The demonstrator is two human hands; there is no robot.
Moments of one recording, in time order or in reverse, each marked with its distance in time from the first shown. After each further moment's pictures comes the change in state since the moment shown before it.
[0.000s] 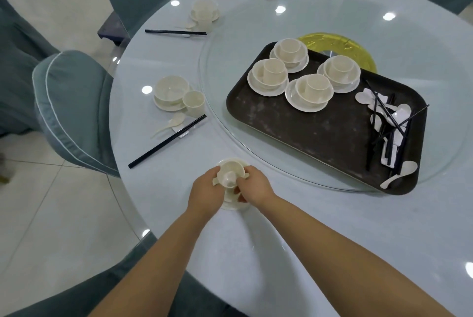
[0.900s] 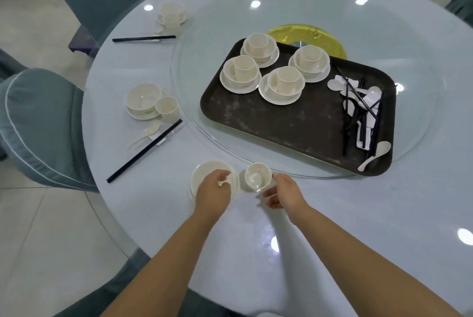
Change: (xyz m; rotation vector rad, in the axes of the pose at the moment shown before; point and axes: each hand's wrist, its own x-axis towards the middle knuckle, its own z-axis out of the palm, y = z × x) left_hand -0.001 0.020 0.052 0.027 -0.011 0.006; right_hand -0.020 0.075 -0.074 0.547 0.181 0.240
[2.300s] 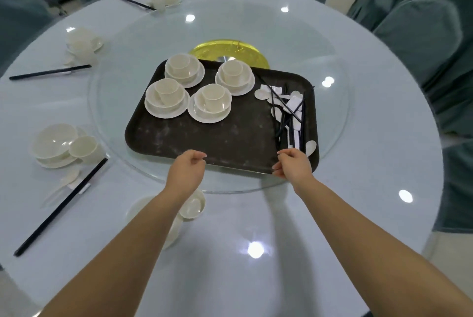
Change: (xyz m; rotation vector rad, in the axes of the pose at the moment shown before) left_hand 0.060 0.107 0.059 0.097 -0.142 0.257; right_hand 0.035 -0.058 -0.155 0.028 0.426 -0.143
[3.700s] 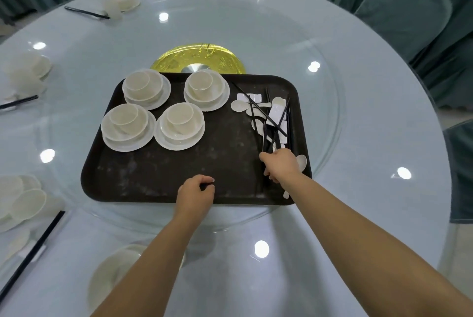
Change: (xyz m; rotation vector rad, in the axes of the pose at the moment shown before) left_hand 0.054 0.020 0.079 0.155 -0.106 0.008; right_hand 0.082 -0.033 0.000 -0.266 -0.023 0.074
